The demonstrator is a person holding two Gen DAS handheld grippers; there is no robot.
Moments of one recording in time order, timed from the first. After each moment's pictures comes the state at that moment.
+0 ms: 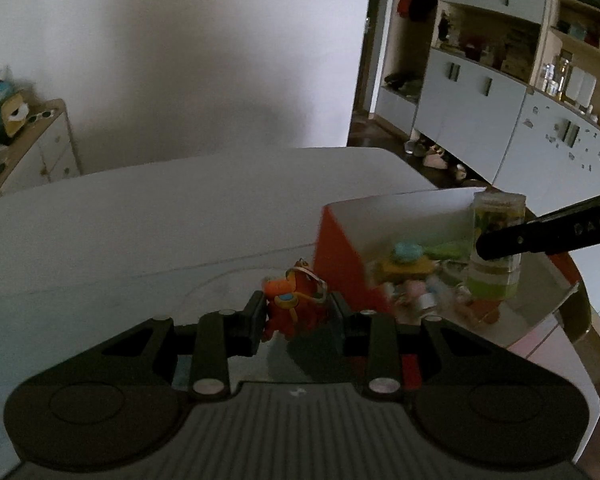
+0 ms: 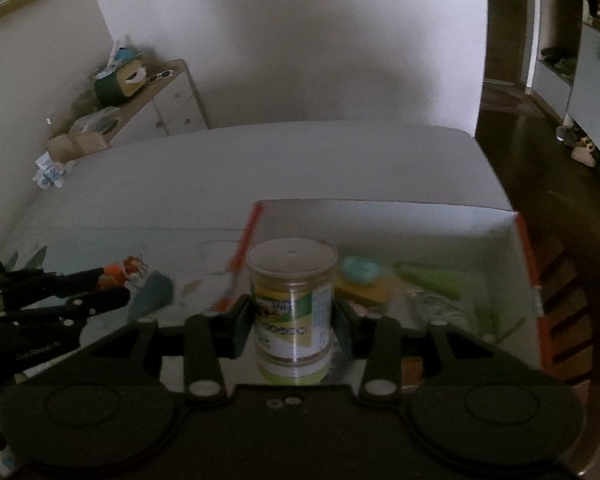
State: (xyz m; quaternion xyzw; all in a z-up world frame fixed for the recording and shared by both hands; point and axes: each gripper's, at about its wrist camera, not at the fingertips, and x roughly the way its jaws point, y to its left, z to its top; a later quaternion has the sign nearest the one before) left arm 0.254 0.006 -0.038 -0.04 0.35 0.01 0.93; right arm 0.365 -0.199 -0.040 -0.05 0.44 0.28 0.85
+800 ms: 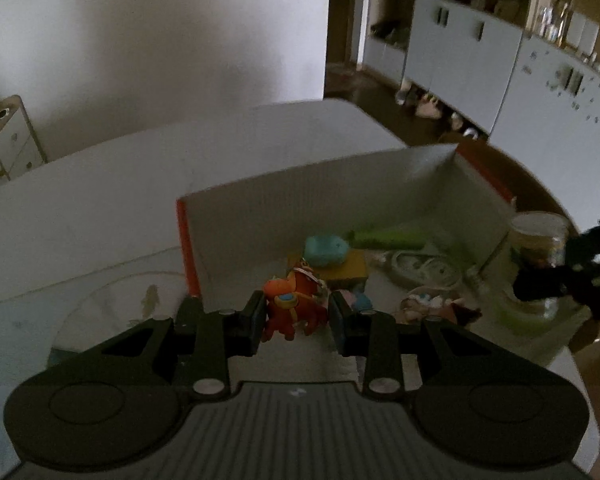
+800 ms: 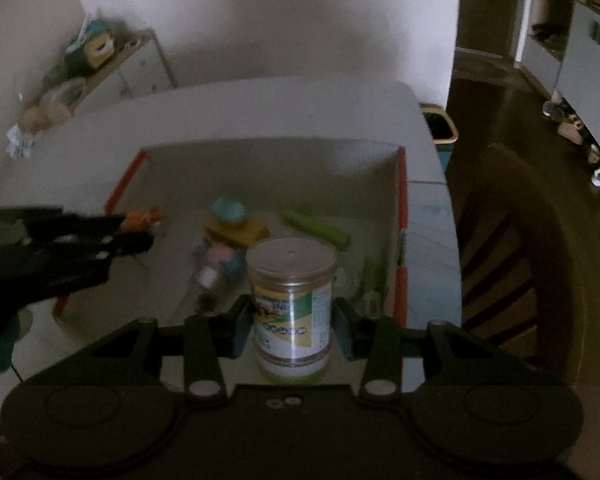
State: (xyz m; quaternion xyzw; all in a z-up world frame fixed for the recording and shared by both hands) left arm 0.355 -0.103 -0.086 0.00 0.43 0.01 0.90; right arm 0.410 -0.298 -0.075 -0.08 0.48 0.28 0.83
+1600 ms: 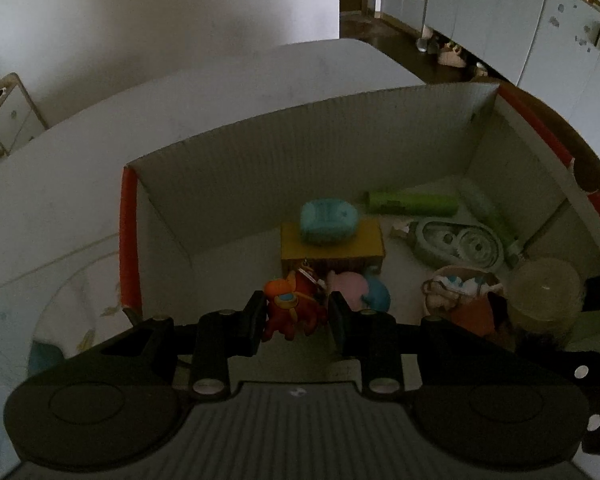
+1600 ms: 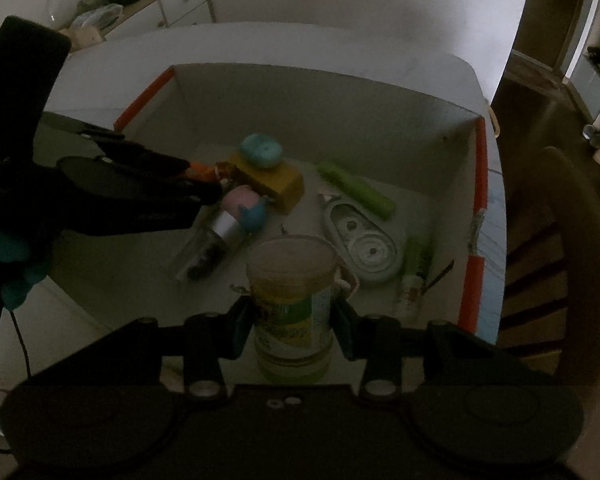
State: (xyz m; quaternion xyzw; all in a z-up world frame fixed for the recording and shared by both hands) left arm 0.401 -0.121 -0.127 0.02 0.50 0.04 0.87; right arm 0.409 -0.269 -0.111 -0.16 0.50 0.33 0.78
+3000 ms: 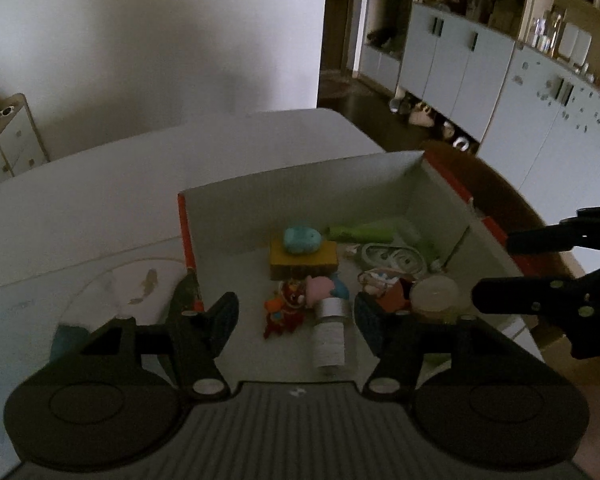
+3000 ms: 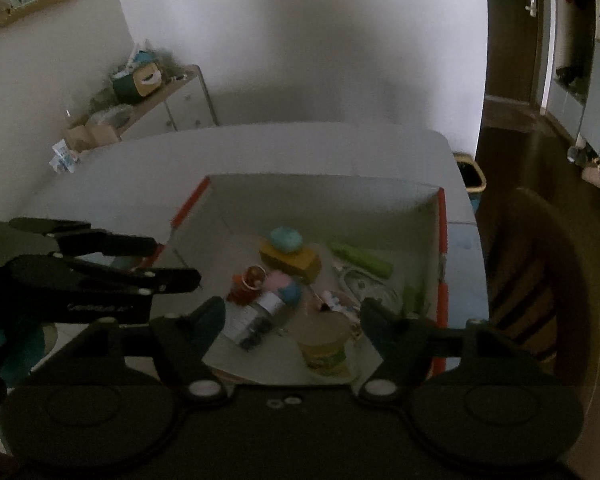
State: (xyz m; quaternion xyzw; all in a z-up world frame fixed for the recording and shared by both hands) left arm 0.309 -0.112 -0.051 -0.02 0.41 0.00 0.91; right arm 0.364 -0.299 -0.049 -0.05 0.41 0.33 0.85
